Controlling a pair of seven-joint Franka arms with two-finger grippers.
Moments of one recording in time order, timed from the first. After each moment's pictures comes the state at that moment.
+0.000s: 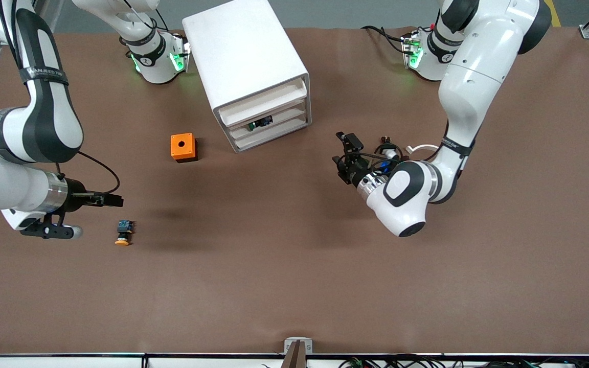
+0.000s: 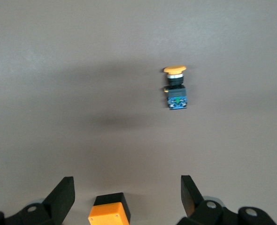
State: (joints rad) left arm -0.29 0.85 -0.18 -1.45 -0.79 1.41 -2.06; right arm -0.03 0.38 0.06 -1.61 0.09 1.80 0.10
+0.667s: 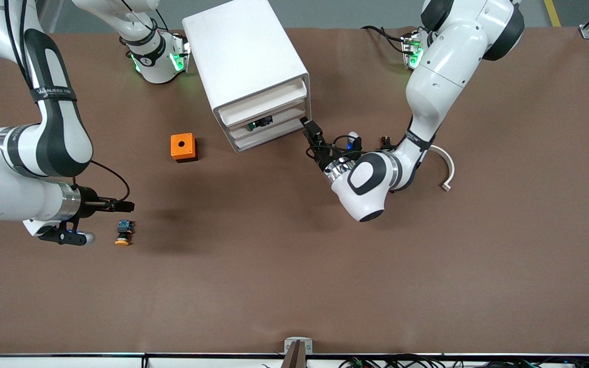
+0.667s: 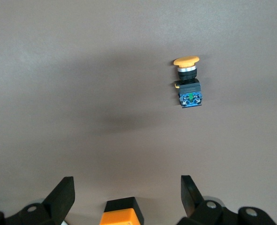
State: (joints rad) left arm -0.43 0.90 -0.18 -1.44 -0.96 1.41 -2.39; right arm -0.03 0.43 0.06 -1.61 0.13 1.83 0.15
